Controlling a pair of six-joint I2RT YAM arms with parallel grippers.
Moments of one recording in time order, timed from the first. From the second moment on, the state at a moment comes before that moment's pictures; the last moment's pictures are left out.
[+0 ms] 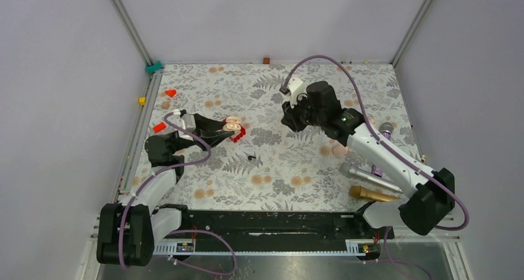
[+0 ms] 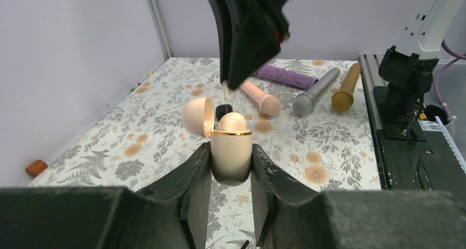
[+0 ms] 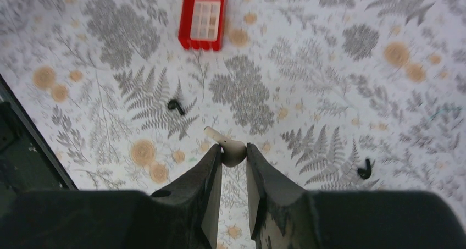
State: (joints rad) left arm -0.04 1.06 0.39 1.32 1.21 -0.47; right arm 0.63 1.37 1.15 -0.40 -0.23 -0.11
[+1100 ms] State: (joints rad) left arm -0.22 1.03 0.44 0.75 1.07 0.08; right arm 0.86 1.65 1.65 -0.77 -0.30 0.11
